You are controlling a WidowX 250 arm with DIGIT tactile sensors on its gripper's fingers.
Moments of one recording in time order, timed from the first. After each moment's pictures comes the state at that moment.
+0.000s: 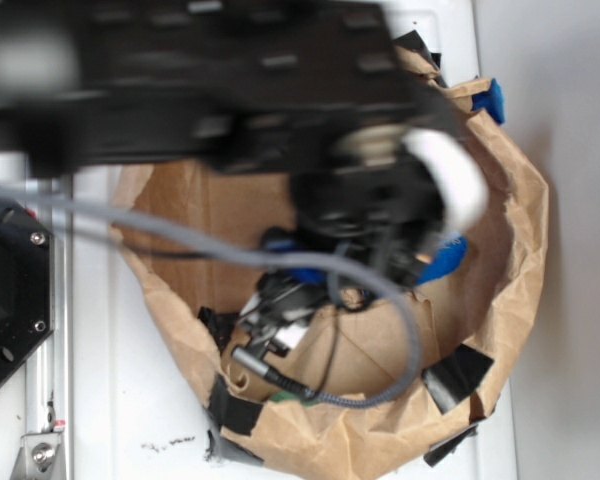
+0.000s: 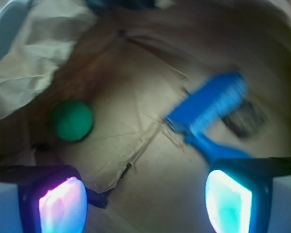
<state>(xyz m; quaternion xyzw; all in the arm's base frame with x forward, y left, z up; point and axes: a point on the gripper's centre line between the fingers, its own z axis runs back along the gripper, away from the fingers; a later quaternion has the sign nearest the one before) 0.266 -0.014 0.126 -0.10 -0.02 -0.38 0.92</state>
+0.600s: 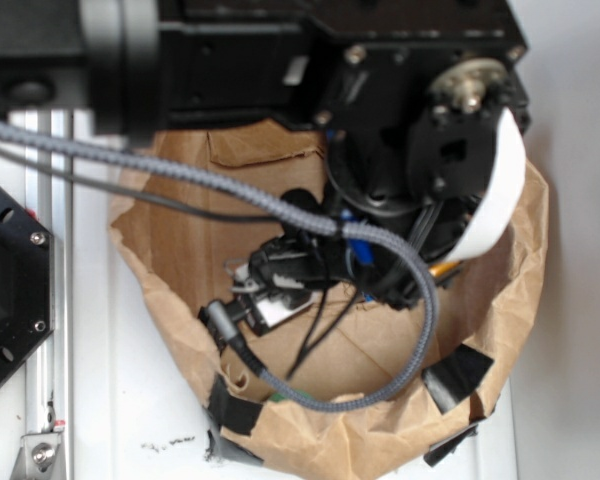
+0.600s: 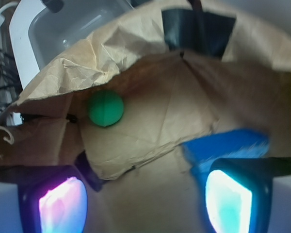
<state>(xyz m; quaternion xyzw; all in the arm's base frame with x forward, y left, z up) 0.270 -0.018 0.146 -0.11 -0.06 -0.55 0.83</state>
